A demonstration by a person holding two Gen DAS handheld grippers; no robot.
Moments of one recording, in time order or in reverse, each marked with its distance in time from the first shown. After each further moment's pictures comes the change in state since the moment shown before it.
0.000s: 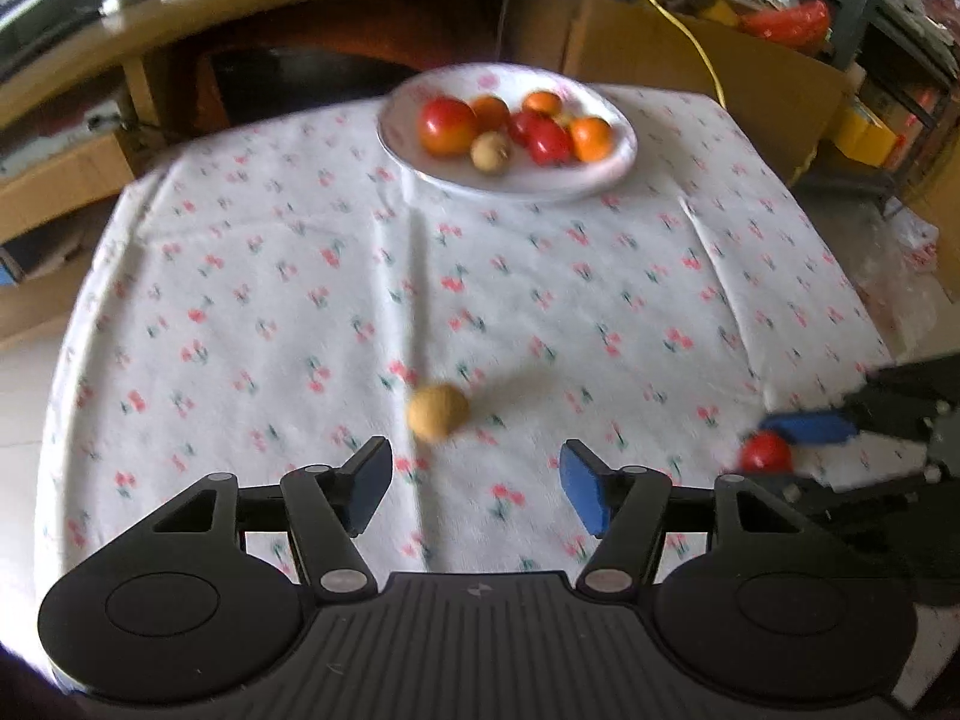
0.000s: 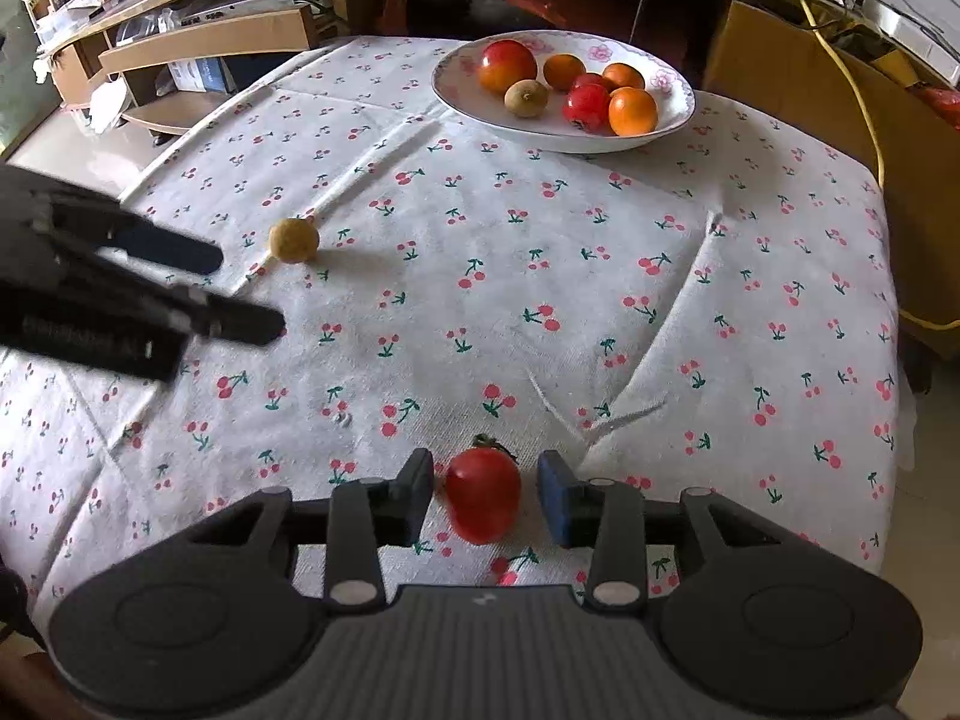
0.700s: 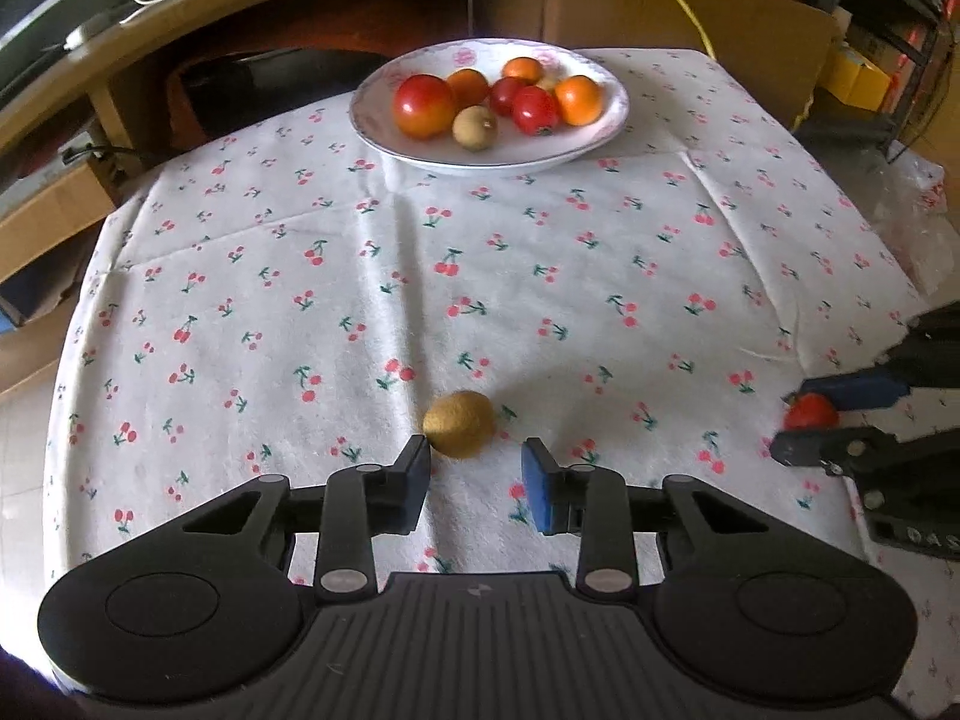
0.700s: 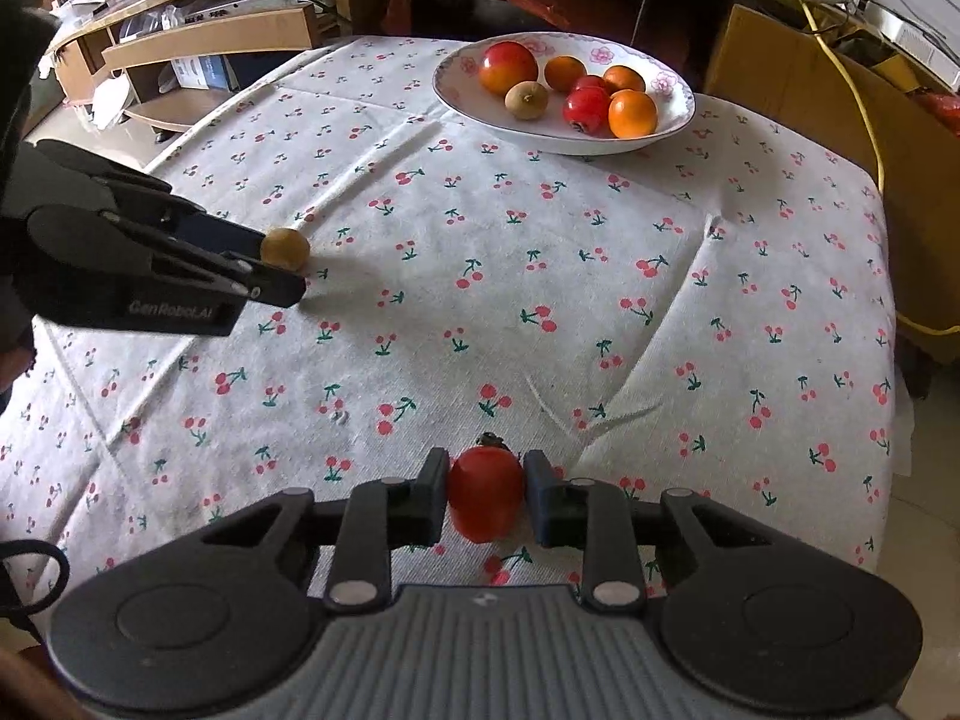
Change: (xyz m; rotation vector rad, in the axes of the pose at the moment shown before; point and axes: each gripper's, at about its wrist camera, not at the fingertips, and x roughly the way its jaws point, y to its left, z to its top) left arm 0.018 -0.006 -0.008 0.109 0.026 0.029; right arm -0.002 -0.002 -0.001 -0.011 0.001 0.001
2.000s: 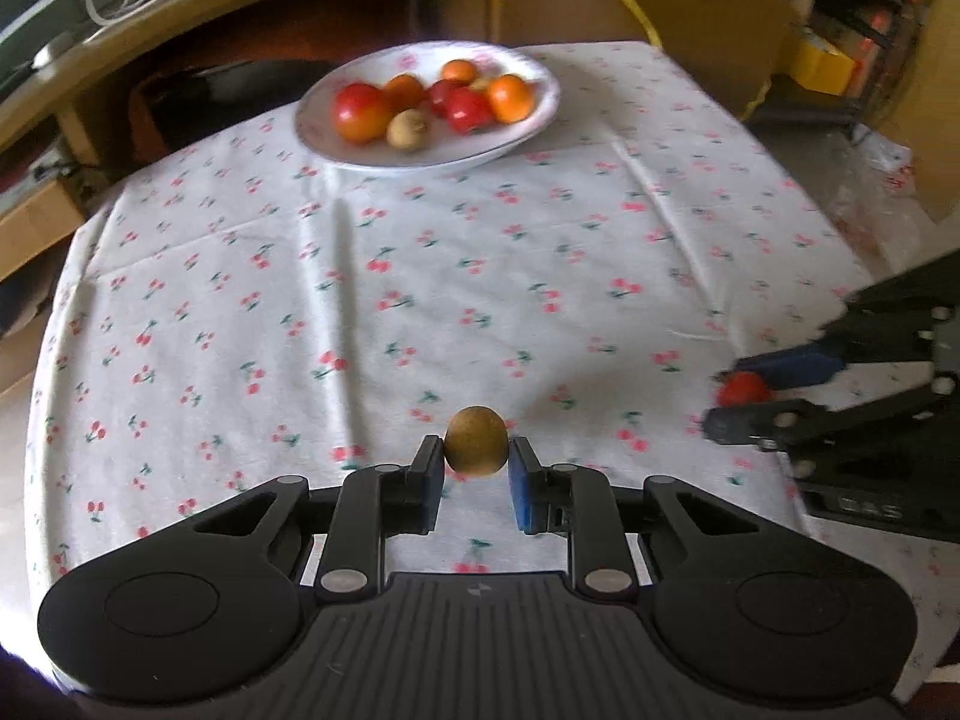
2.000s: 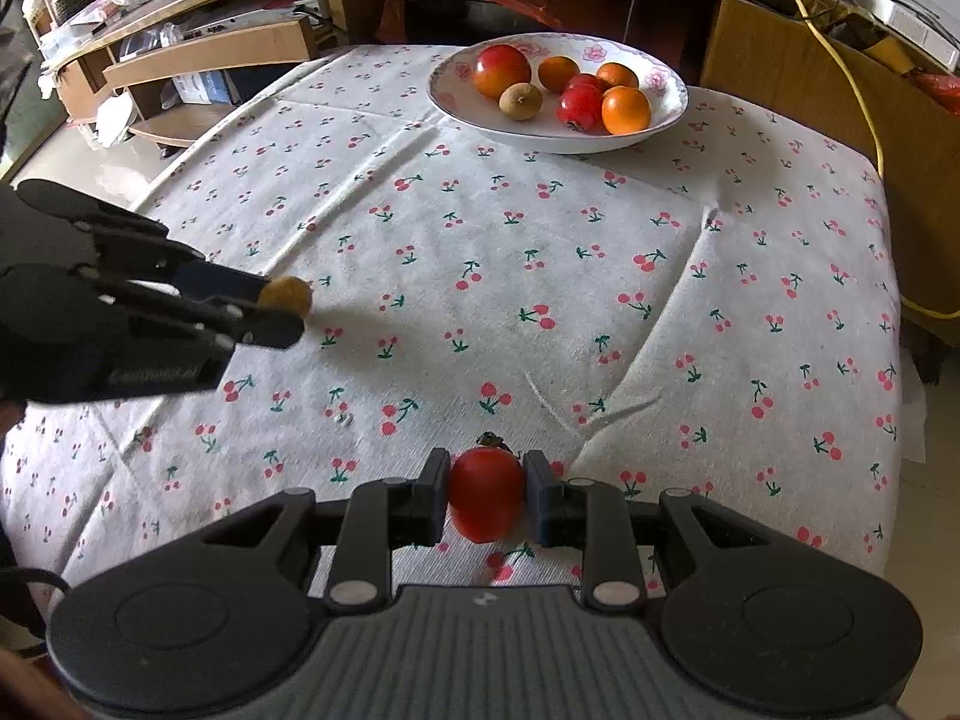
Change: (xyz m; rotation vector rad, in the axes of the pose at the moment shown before) left arm -0.013 -0.025 -0.003 0.040 0.001 -0.051; right arm -0.003 -0.004 -0.003 0.024 -0.011 0.029
